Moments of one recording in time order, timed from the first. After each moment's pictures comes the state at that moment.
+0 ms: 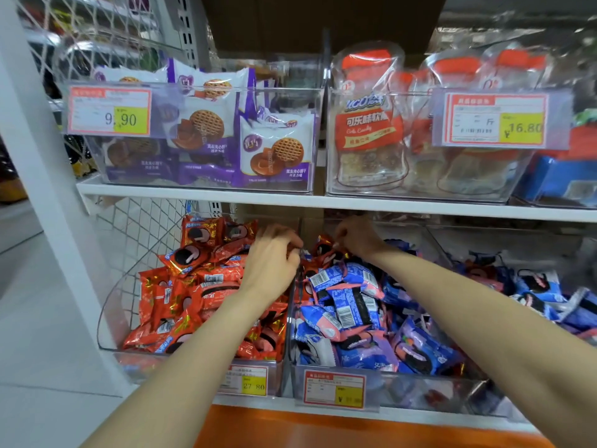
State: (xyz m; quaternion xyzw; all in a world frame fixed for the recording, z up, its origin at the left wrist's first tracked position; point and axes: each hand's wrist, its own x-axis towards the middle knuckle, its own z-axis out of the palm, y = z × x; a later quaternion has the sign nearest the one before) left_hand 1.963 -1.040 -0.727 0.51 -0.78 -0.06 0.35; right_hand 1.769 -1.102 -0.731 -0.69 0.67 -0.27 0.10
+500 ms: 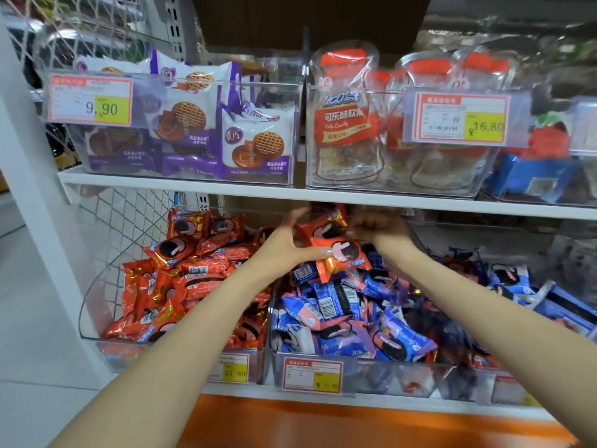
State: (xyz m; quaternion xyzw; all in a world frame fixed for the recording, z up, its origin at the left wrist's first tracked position) left_hand 1.934 -1.028 -0.709 0.41 -0.73 -0.41 0.36; right_hand 1.740 -1.027 -0.709 -0.59 0.56 -0.51 0.28
